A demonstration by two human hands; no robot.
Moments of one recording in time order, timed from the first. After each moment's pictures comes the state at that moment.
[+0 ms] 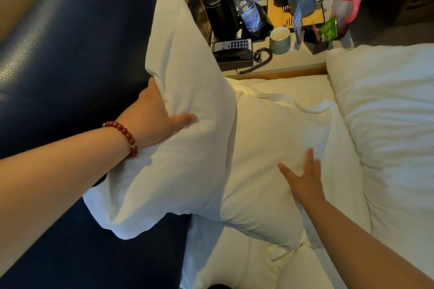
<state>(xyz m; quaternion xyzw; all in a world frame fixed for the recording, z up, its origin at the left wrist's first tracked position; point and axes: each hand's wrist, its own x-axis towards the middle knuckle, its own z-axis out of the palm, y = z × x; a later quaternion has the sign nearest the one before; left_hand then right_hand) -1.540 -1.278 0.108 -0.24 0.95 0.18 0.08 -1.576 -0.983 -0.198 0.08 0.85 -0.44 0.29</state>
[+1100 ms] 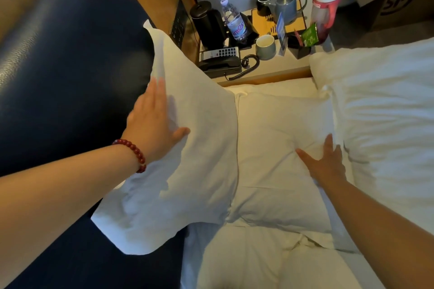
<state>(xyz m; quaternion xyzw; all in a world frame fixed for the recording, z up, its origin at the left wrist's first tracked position) -1.532 -1.265 0.080 -0.18 0.98 0.01 0.02 -1.635 -0.940 -0.193 0.13 0.90 -0.33 0.25</state>
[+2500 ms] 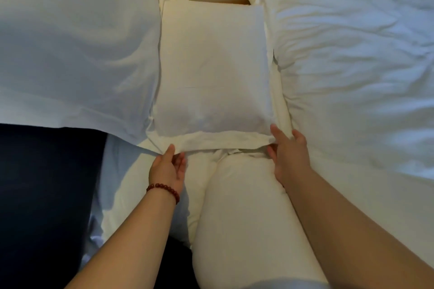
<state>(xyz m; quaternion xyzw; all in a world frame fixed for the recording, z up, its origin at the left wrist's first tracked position) -1.347 -1.080 -0.255 -0.53 0.32 0.78 -0.06 -1.436 -0.843 -0.229 0.37 0.55 -0.74 0.12</state>
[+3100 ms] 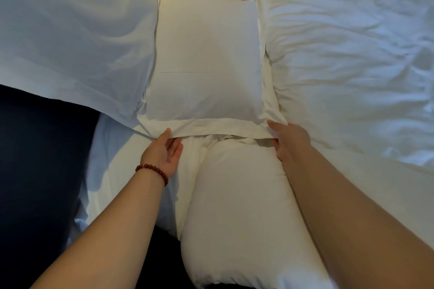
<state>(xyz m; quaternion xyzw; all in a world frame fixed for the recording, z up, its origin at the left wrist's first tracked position) -1.343 -1.077 -0.252 -0.50 0.30 0.81 -0.03 -1.449 -0.812 -0.235 0.36 0.66 -0.64 0.15</state>
